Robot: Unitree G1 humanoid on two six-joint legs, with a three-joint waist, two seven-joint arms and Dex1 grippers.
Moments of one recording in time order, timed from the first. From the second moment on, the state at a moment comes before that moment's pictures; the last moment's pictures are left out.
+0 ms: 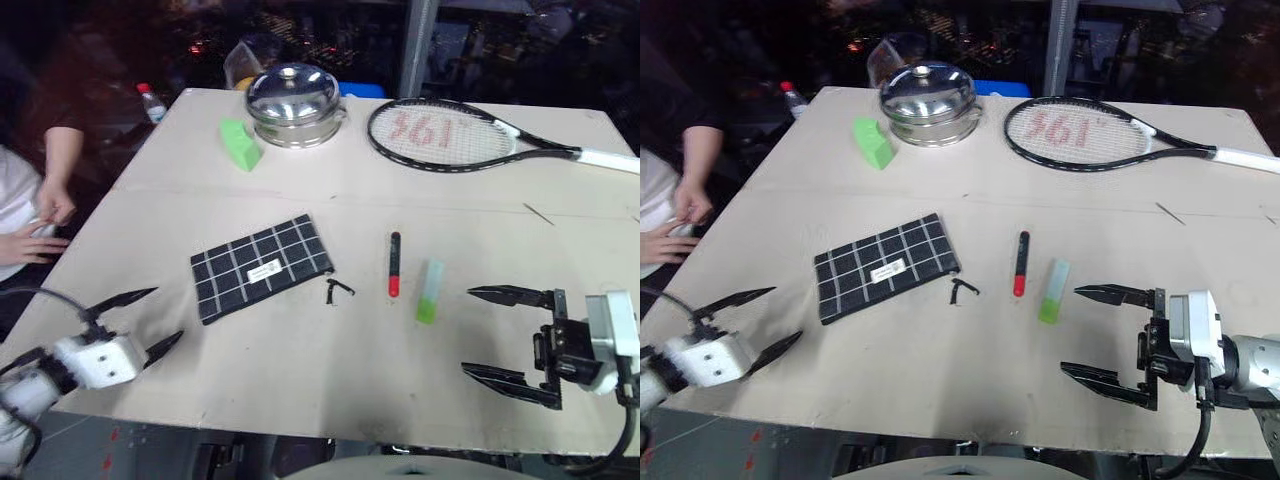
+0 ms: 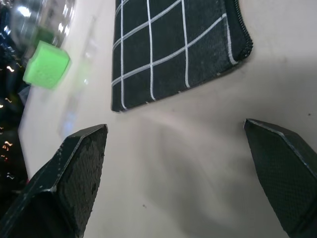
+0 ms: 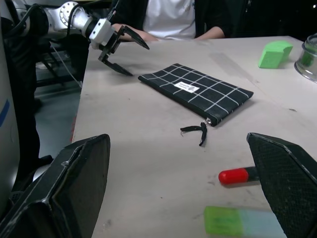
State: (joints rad) left arm 0.09 0.86 0.41 0.60 0.18 -1.09 -0.76; right arm 0.33 -0.76 -0.33 -0.69 0.73 0.25 1.15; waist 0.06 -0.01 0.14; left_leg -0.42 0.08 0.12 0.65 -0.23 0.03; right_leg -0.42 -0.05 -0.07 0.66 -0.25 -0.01
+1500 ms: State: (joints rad) left arm 0.04 0.72 0.03 -0.09 -0.37 -0.18 -0.85; right arm -0.54 -0.31 0.09 -0.23 0.69 1.09 0.28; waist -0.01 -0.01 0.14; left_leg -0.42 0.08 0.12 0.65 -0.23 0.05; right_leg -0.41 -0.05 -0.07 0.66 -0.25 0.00
